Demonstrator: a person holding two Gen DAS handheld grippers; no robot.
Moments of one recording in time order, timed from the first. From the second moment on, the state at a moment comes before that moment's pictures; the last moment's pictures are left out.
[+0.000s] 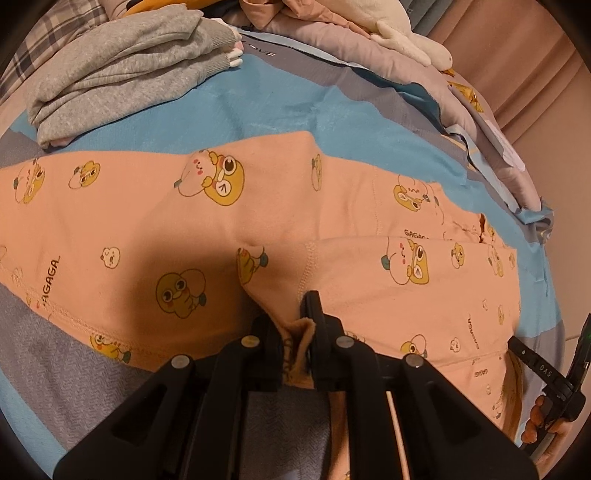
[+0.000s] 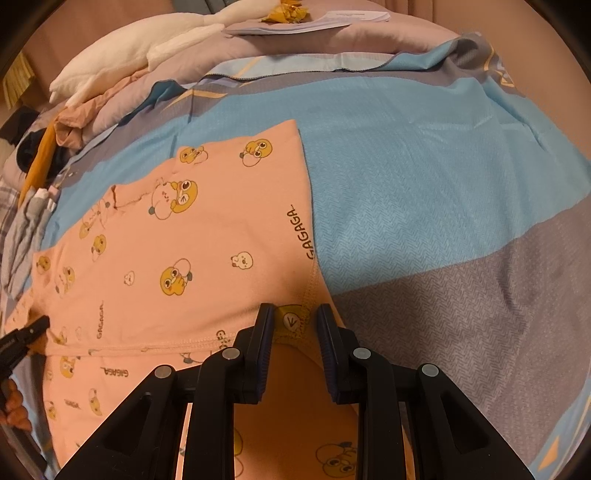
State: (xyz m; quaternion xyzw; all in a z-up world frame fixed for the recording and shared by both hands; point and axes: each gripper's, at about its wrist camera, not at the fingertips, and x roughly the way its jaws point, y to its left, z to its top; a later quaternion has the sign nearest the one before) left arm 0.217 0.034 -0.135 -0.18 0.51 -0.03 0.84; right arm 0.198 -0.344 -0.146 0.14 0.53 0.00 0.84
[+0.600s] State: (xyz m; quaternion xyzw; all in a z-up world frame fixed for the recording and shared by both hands) left arm 0.166 0.058 -0.106 -0.24 0.49 -0.01 0.84; right arm 0.201 -0.338 -0.142 0.12 0.53 -0.02 0.84
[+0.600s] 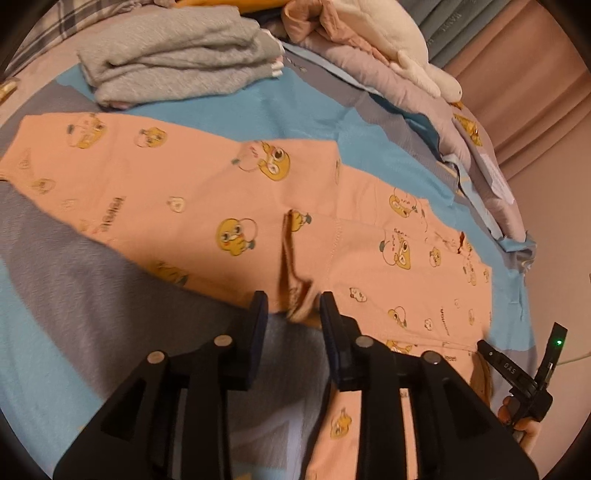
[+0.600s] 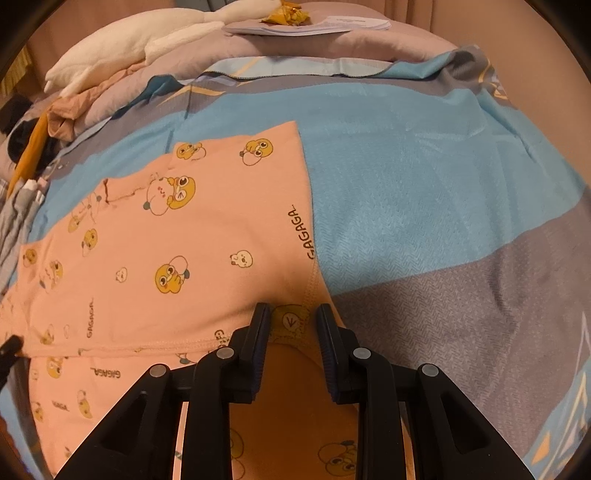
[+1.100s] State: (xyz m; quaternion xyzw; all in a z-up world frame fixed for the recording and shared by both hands) left arm 0.099 0.082 -0.036 -0.25 0.39 0.02 0.89; right arm 0.145 -0.334 -0.059 0.14 0.43 0.03 0.89
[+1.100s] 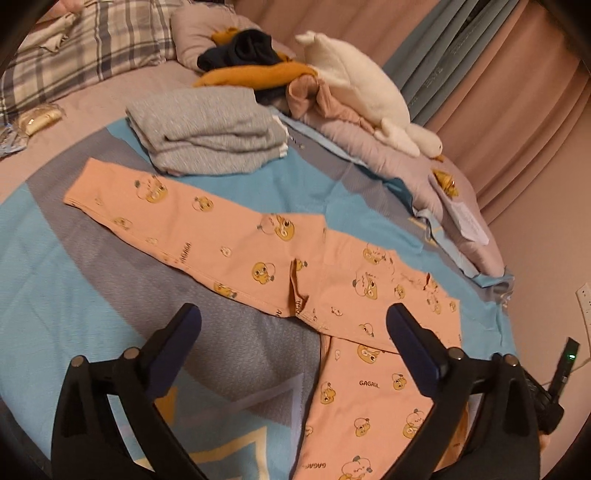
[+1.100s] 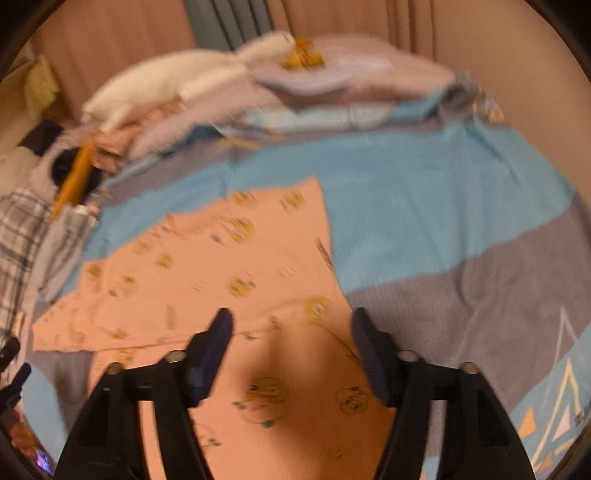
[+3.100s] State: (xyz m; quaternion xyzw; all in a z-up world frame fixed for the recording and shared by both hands) left arm 0.113 0.263 -0.110 -0.37 0.39 0.20 0.82; right arm 0.071 -0.311 -0.033 0.12 0.38 -0.02 0.92
